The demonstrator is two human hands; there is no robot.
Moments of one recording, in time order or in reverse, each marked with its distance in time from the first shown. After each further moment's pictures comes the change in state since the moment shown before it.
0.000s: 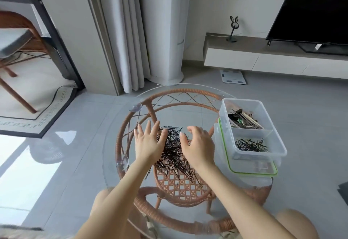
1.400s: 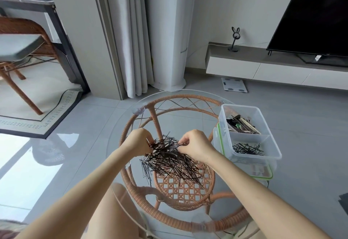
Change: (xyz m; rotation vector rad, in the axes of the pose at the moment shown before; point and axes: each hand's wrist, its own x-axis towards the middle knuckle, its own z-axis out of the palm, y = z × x) left_hand -0.010 -0.001 -0.075 0.138 -0.272 0.056; right_hand 0.011 -0.019 -0.043 0.094 -0.450 -0.045
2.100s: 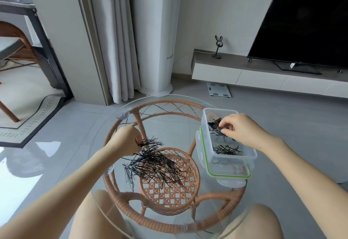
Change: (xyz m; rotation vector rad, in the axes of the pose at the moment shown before) left_hand -0.013 0.027 -0.021 0.037 0.058 0.079; right_hand -0.034 0.077 -0.139 -0.382 0.126 -0.120
